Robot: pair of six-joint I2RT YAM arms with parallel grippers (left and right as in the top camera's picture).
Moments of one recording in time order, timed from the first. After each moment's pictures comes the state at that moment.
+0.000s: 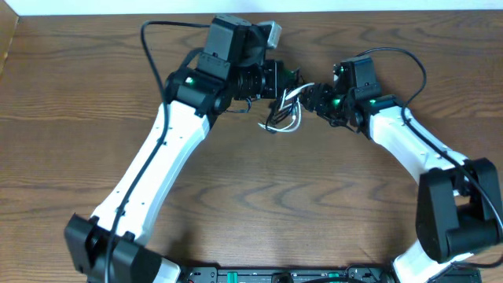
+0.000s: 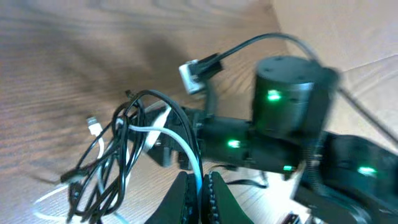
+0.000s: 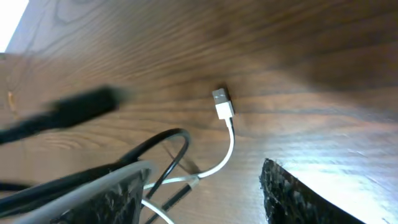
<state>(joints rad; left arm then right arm) -0.43 1.63 1.59 -0.67 0.52 -0.44 0.27 1.81 1.15 -0.25 -0.39 0.75</state>
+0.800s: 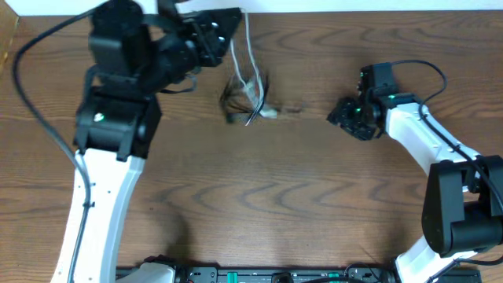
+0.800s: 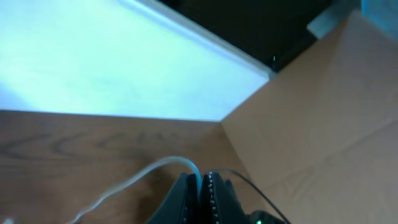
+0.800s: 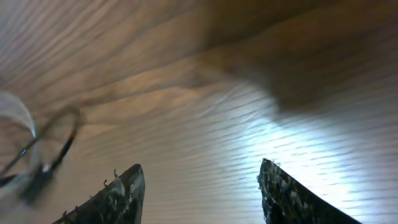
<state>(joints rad) -0.19 1.36 1.59 -0.39 0.58 -0.64 0.13 1.81 1.15 -0.54 -0.27 0.63</state>
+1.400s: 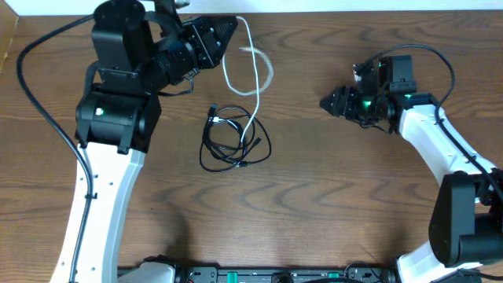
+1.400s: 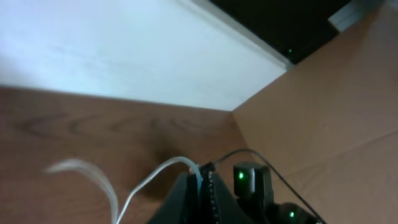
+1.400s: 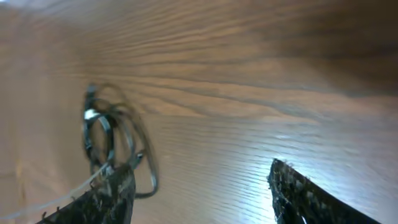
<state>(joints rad) -0.18 1.39 1.59 -0.45 0.58 -0.61 0.09 1.75 1.15 -0.42 -0.59 0.38</state>
